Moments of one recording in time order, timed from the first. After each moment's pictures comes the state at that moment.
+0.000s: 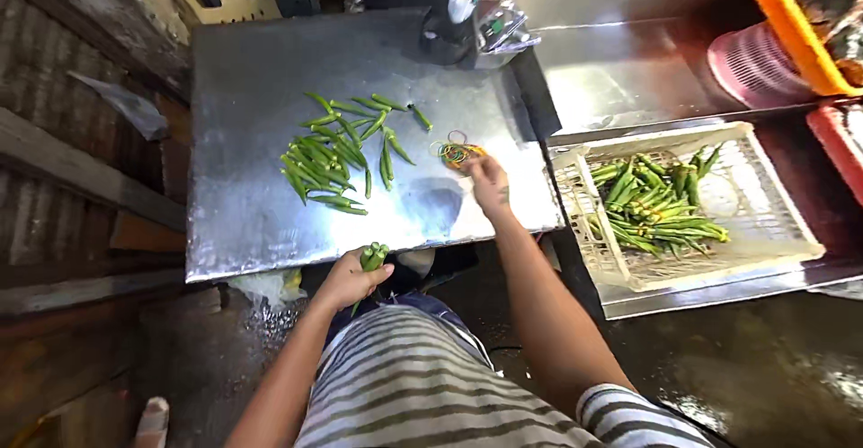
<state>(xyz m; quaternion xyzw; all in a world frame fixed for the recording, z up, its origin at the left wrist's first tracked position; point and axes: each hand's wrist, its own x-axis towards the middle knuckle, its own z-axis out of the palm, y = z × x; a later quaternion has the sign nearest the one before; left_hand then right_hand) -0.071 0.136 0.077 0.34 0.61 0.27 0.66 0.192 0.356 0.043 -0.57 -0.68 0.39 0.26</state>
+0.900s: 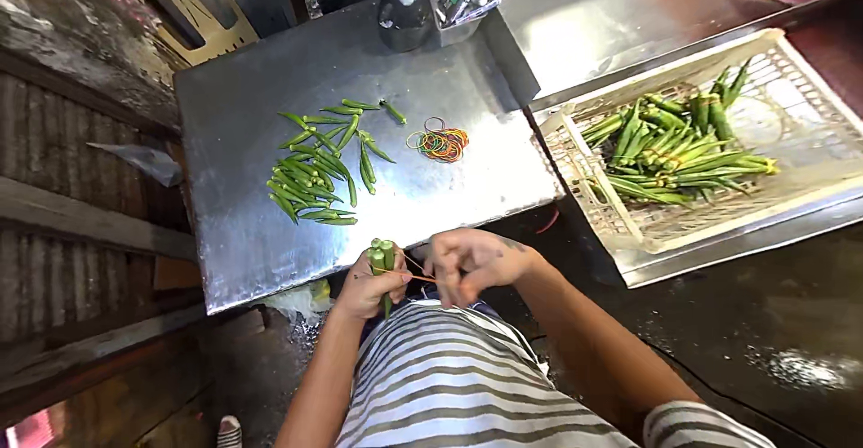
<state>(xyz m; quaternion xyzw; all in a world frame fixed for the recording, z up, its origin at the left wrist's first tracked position) -0.018 0.155 0.089 0.29 0.32 0.50 0.75 0.213 0.261 0.105 -0.03 -0.55 0.81 0.19</state>
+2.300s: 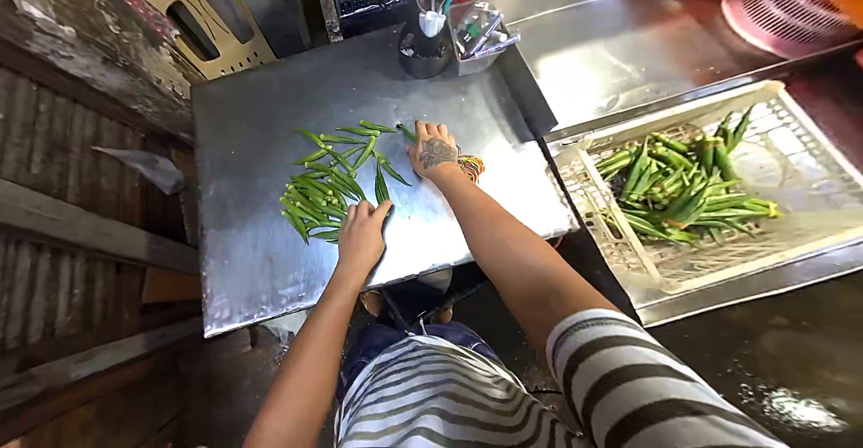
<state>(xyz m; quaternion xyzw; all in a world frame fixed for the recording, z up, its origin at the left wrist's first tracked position) -0.068 0.267 0.047 0.67 0.72 0.06 0.17 0.075 0.463 0.046 -0.61 -0.78 0.16 0.03</state>
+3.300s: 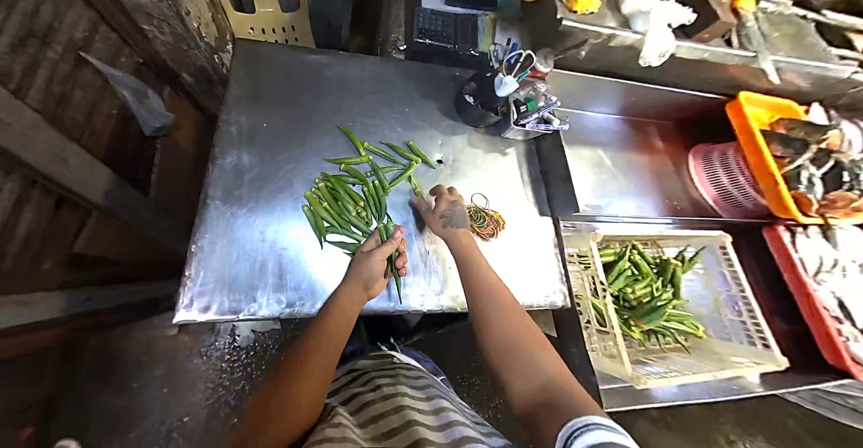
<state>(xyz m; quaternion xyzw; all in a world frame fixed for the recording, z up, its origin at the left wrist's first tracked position) -0.103 0.247 0.052 0.08 0.37 0.59 0.71 0.027 0.412 0.055 -0.61 -0.75 0.26 -0.01</state>
